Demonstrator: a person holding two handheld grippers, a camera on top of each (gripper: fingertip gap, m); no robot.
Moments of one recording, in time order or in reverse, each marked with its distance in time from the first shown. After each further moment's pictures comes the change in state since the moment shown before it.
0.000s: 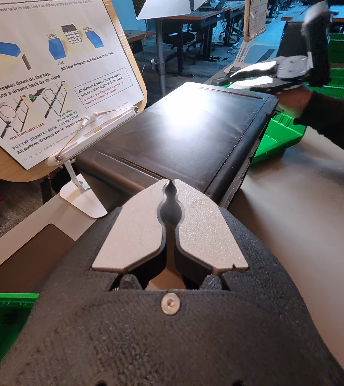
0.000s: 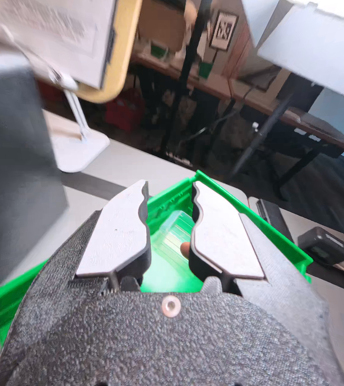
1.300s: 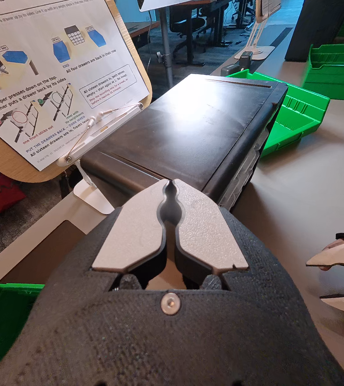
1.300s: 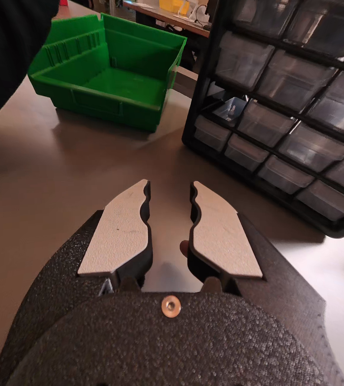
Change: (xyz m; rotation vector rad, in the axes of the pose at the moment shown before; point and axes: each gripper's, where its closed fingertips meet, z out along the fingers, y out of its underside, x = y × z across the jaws) left arm 0.001 0.001 -0.001 -0.037 -0.053 0.060; right arm -0.392 0.030 -0.182 0.024 -0.454 -0.011
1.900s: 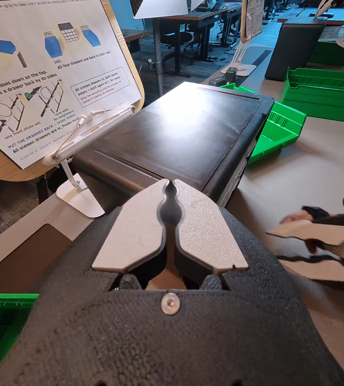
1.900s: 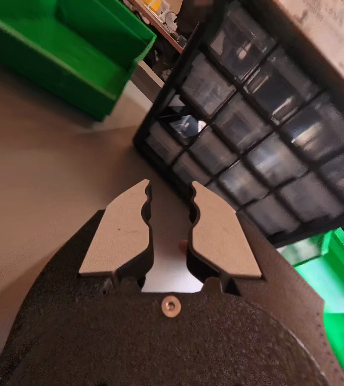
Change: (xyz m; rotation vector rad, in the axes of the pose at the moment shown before) left arm 0.001 -0.001 0.000 0.038 0.068 -0.071; right arm 0.047 -0.013 0.020 -0.007 0.229 -0.384
